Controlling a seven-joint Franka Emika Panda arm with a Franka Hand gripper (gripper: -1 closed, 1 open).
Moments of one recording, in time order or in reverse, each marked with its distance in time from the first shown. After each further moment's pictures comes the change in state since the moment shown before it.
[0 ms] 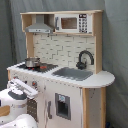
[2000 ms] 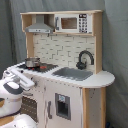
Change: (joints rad) arm 0.087 0.021 -0.143 -0.003 0.037 -0.075 -0.053
